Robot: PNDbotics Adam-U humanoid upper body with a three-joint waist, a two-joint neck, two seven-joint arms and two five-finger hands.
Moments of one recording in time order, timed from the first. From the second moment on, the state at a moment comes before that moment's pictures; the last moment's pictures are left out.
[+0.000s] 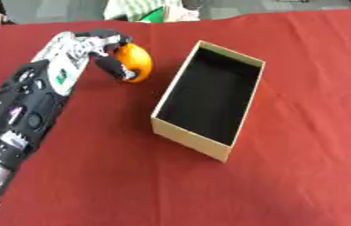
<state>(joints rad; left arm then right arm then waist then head) -1.16 0.36 -0.23 -0.86 -0.84 0.09 -0.52 -0.72 -0.43 0.13 -1.98 0.42 0.31 -0.04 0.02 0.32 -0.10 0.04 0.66</state>
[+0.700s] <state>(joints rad) -1.18 0.37 -0.24 -1.05 -0.82 0.12 -0.48 -0.71 -0.43 0.13 -1.98 0.41 0.31 -0.04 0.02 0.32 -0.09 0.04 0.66</state>
